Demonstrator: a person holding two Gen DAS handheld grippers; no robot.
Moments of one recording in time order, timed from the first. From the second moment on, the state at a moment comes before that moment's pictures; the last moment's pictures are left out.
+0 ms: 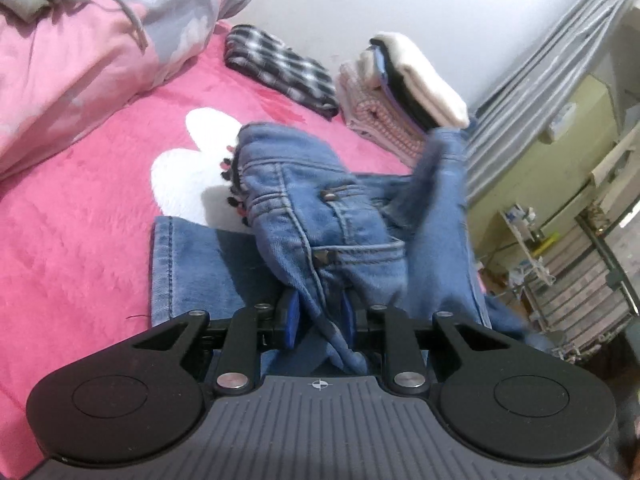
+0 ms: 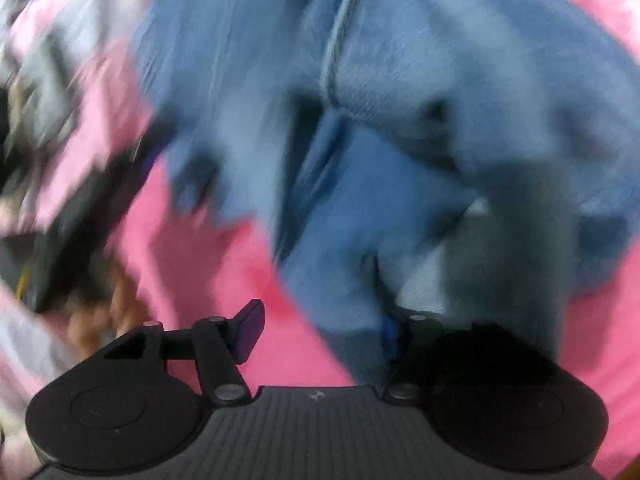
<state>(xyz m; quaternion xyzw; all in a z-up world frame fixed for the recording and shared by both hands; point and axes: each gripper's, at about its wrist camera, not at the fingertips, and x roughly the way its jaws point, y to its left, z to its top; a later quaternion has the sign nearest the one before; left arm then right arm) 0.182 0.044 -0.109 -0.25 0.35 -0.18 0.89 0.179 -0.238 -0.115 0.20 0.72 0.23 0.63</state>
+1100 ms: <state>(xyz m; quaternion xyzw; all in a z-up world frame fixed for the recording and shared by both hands) 0.159 0.026 -0.134 -0.08 0.40 -0.13 0.91 0.276 -0.370 -0.134 0.34 0.51 0.06 0.79</state>
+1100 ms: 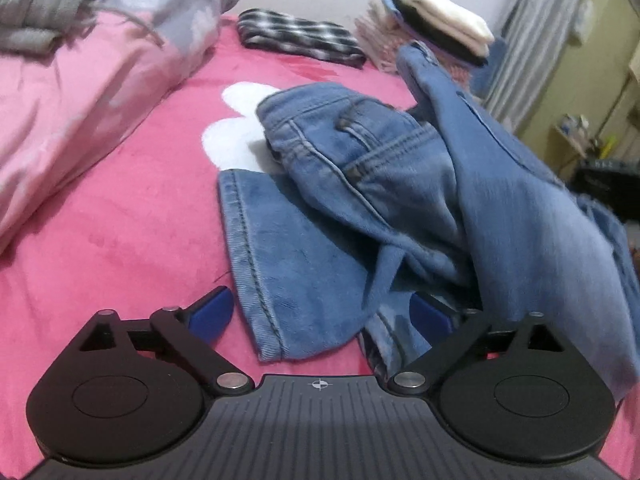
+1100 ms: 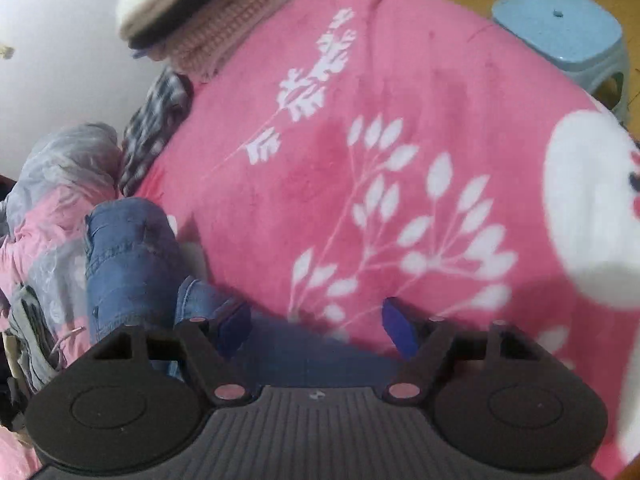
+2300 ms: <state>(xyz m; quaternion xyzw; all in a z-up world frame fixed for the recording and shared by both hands) 0.117 0.021 -0.117 -0.18 0.45 -0.22 0.85 0.143 -0.267 -0.151 0.46 0.60 0.29 0.59</state>
